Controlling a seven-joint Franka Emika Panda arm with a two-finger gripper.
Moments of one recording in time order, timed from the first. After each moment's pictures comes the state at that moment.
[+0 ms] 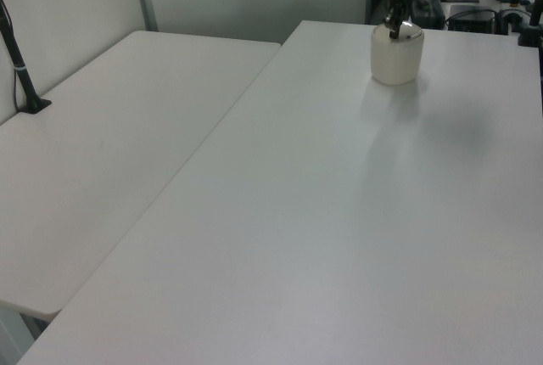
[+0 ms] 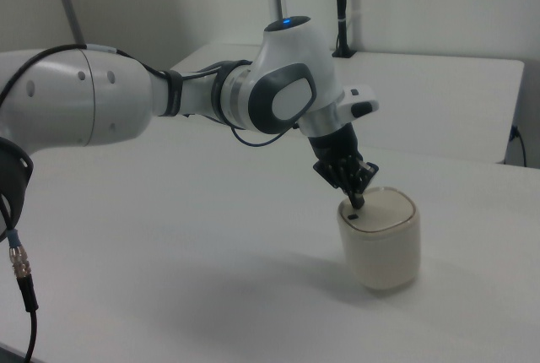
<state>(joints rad) -0.33 0.41 -0.09 -1.54 -0.18 2.15 -0.13</state>
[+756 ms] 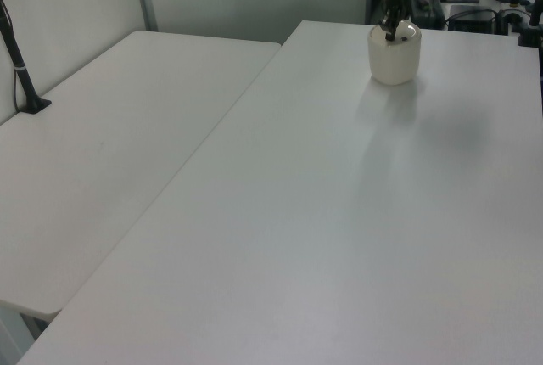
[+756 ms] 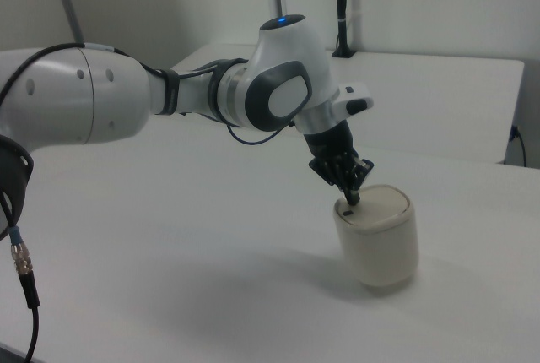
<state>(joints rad) -0.31 0.41 -0.09 -1.54 -0.18 2.15 -0.13</state>
